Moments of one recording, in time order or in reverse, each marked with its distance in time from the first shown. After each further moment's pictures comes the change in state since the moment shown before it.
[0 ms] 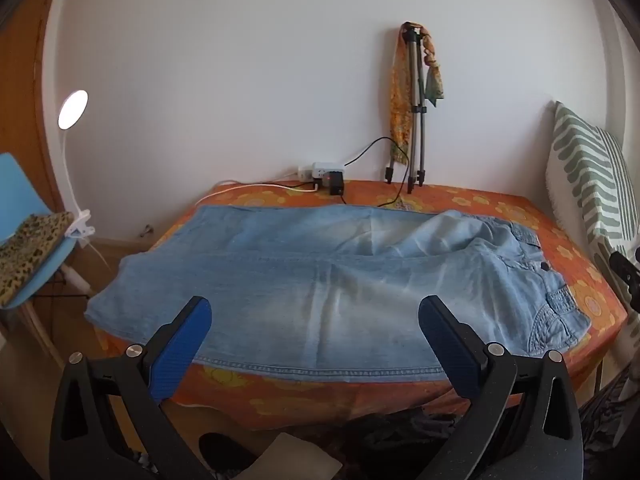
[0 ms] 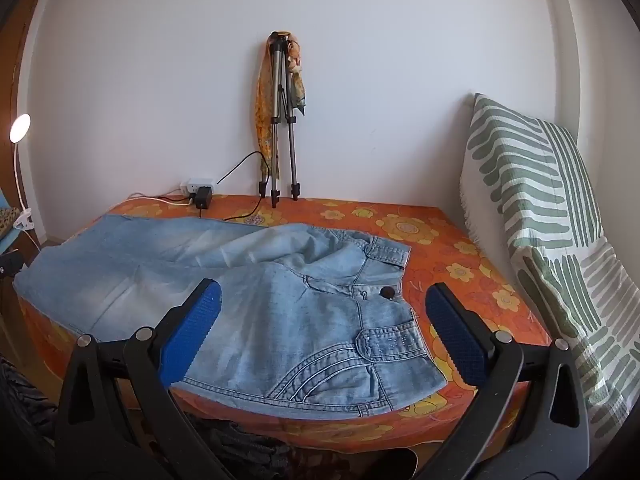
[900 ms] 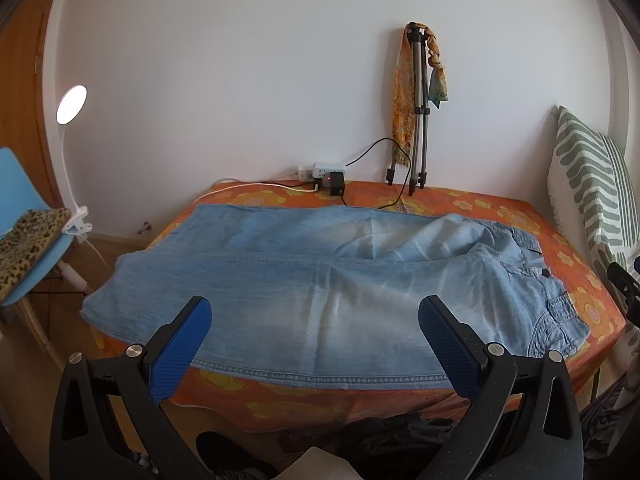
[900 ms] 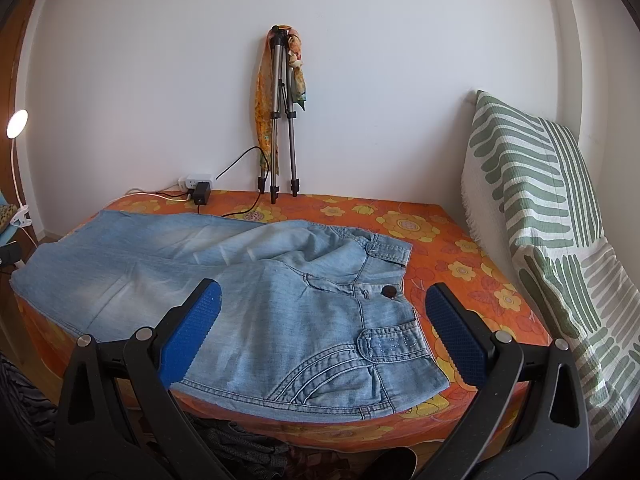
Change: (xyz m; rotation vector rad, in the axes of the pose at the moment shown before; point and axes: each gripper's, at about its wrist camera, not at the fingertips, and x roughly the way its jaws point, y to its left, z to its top) left arm 0.009 0.002 0.003 -0.029 0.010 -0.003; right arm 0.008 0.003 0.001 -0.002 0.000 -0.003
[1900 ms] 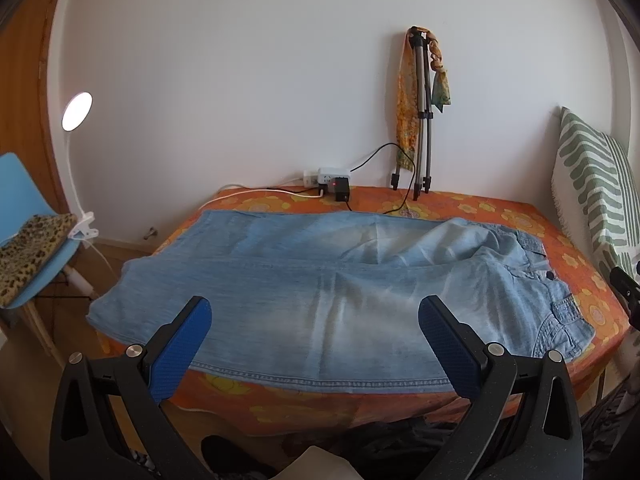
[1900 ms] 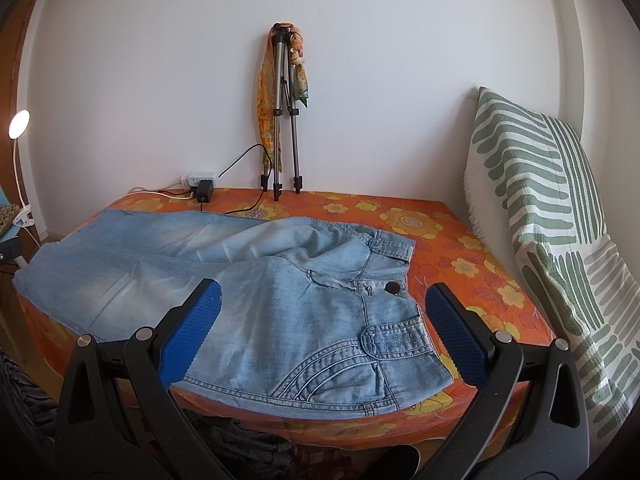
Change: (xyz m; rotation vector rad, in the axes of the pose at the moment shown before) left arm -0.002 0.000 0.001 0.006 -0.021 0.026; right arm 0.003 0.001 -0.003 0.003 0.007 0.006
